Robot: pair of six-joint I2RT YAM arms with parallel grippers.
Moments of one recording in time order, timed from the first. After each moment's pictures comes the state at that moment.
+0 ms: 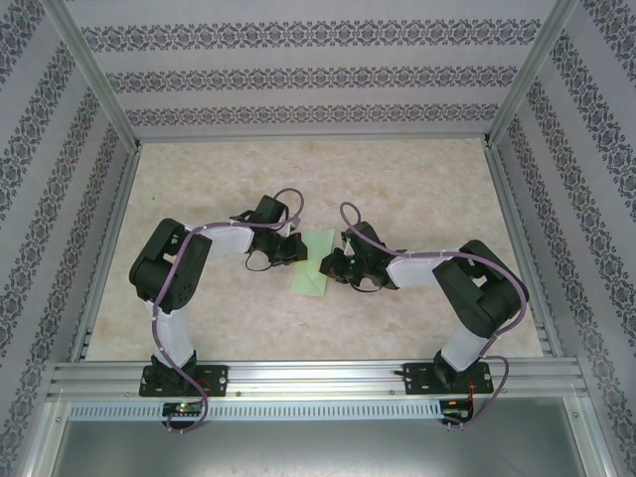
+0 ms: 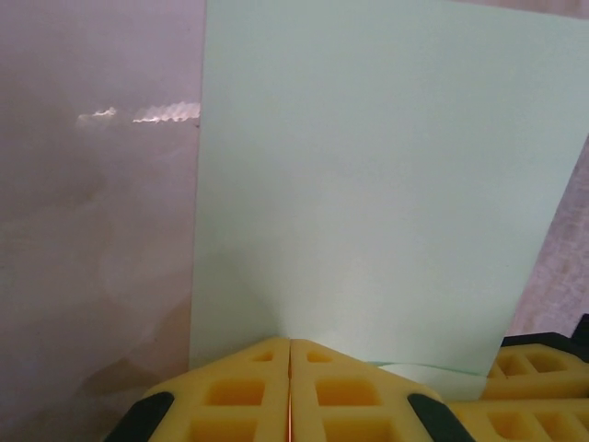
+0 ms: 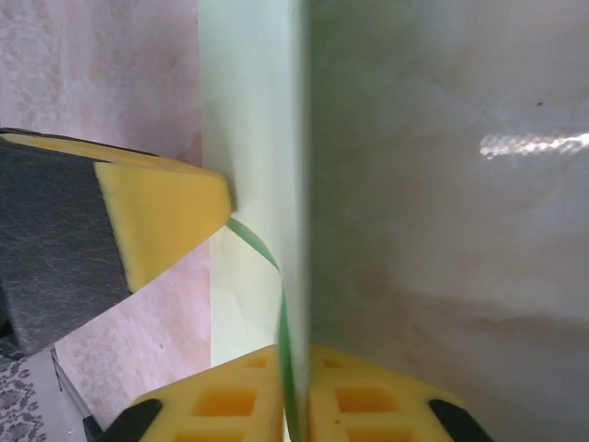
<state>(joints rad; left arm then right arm) -0.49 1.90 1.06 -0.23 0.57 -0.64 0.63 1.69 0.69 0.17 -0.41 0.96</state>
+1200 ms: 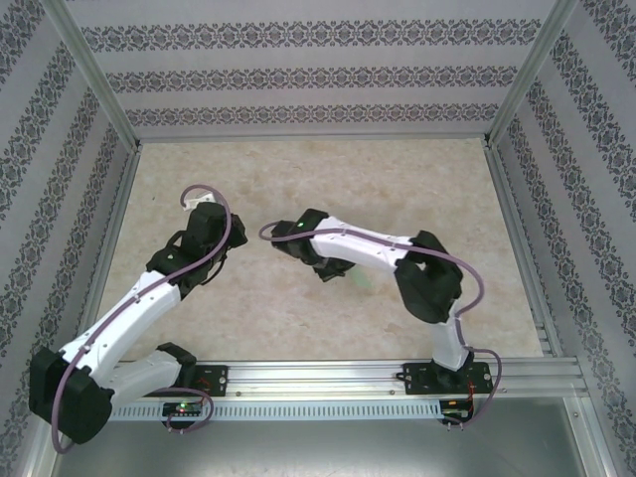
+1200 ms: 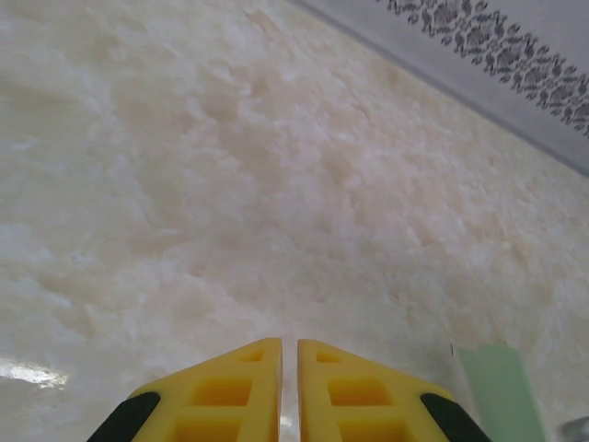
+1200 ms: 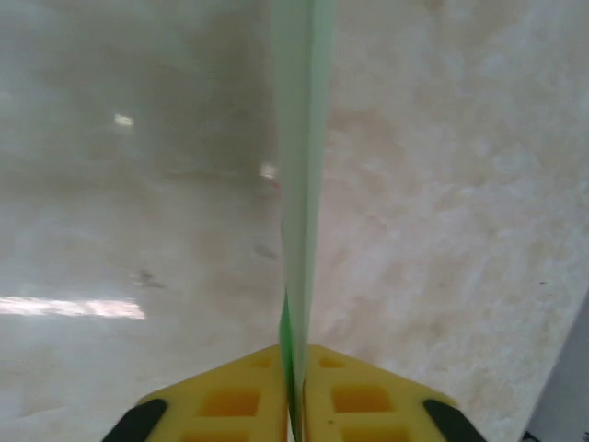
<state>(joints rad) -0.46 1.03 0.81 -0.40 -0.23 -0.77 0.98 2.05 1.65 -1.38 0.47 0.61</state>
